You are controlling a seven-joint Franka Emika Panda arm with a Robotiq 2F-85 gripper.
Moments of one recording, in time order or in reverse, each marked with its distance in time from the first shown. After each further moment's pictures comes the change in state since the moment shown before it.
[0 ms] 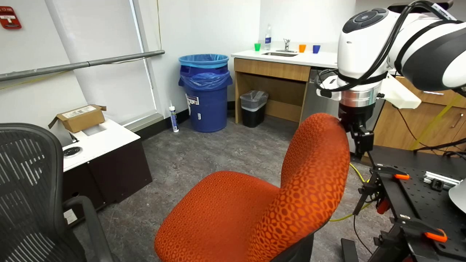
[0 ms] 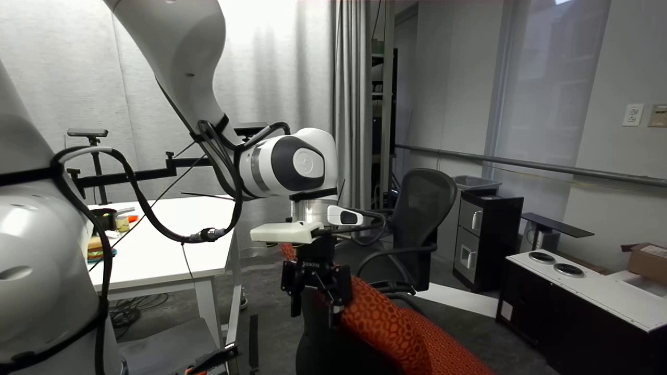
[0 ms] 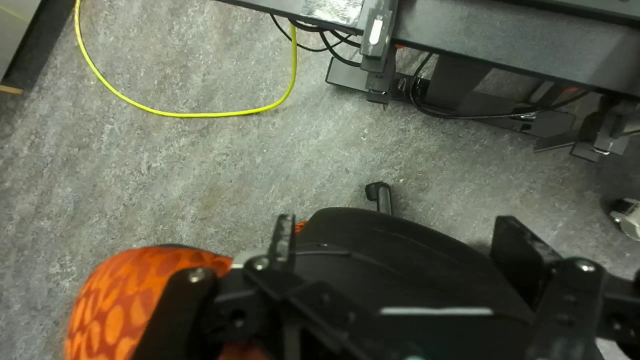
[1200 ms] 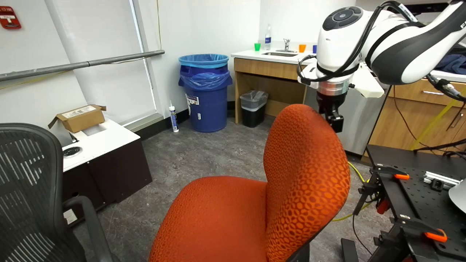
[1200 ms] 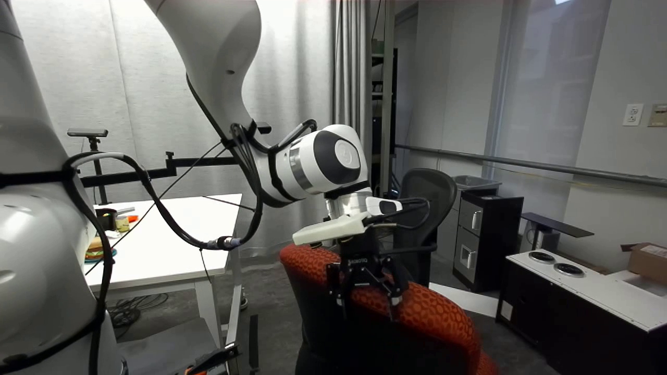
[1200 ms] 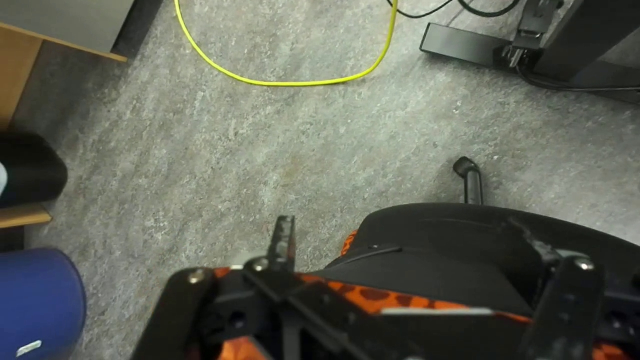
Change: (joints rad) arm -0.070 0.116 -0.049 0.151 -0.276 0.040 0.060
